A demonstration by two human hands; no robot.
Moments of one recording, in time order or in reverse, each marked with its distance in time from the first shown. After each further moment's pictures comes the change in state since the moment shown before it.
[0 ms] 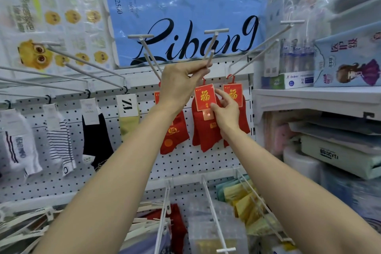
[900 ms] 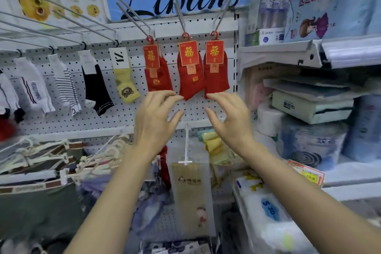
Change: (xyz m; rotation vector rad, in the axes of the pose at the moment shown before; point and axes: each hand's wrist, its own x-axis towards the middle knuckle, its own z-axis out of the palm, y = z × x) left_hand -0.196 0.070 -0.012 0.698 -0.167 0.026; right_hand -0.155 -0.015 -0.135 -0.715 -0.179 -0.722
